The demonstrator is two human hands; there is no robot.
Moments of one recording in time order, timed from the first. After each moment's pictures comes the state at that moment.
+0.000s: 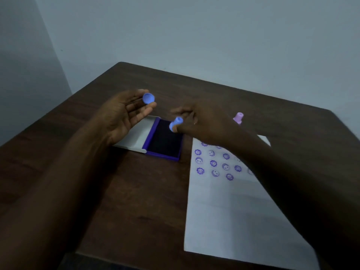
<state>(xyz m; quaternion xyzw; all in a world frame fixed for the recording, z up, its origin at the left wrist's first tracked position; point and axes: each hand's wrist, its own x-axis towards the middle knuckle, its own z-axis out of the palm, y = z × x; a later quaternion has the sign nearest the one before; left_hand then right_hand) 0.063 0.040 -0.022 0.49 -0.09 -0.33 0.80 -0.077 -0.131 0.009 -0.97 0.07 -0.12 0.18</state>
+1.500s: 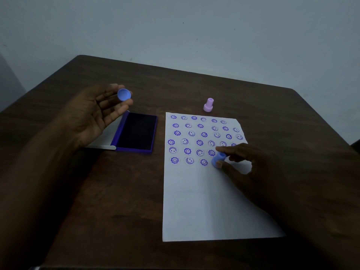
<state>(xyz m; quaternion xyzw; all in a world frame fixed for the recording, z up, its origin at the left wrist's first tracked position) 0.042 0.032 -0.014 0.52 -0.12 -0.35 0.77 -0.254 -0.142 -0.048 -0.90 0.24 -0.27 0.23</state>
